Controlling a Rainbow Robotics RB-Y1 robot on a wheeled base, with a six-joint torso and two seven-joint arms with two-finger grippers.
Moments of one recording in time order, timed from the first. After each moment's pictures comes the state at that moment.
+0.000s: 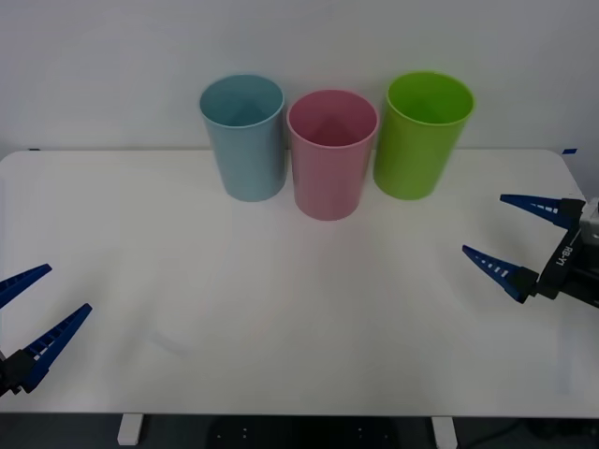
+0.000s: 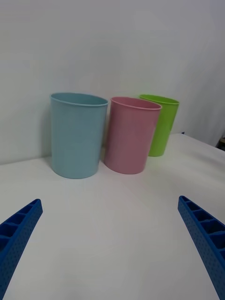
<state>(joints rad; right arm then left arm) 0.04 -0.67 -0.22 -1.59 1.14 -0.99 0.05 0.35 0.40 0.52 -1.66 -0.96 -1.22 0.00</state>
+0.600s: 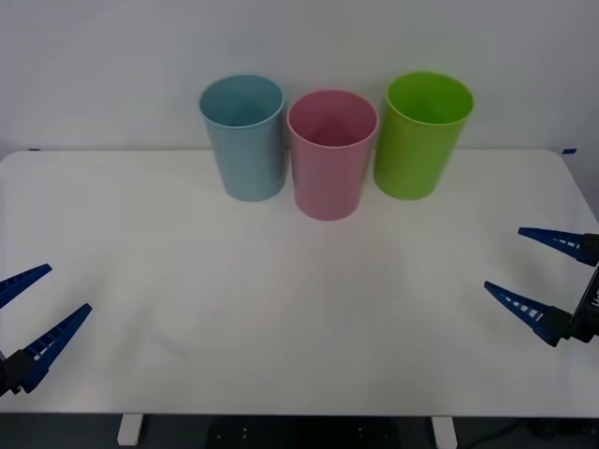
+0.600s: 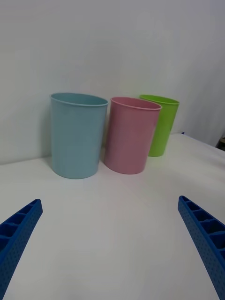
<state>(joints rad) 0.15 -0.59 -0.37 -1.61 1.14 -1.18 0.03 0.35 0.40 0.52 -1.66 -0.96 -1.22 0.00</state>
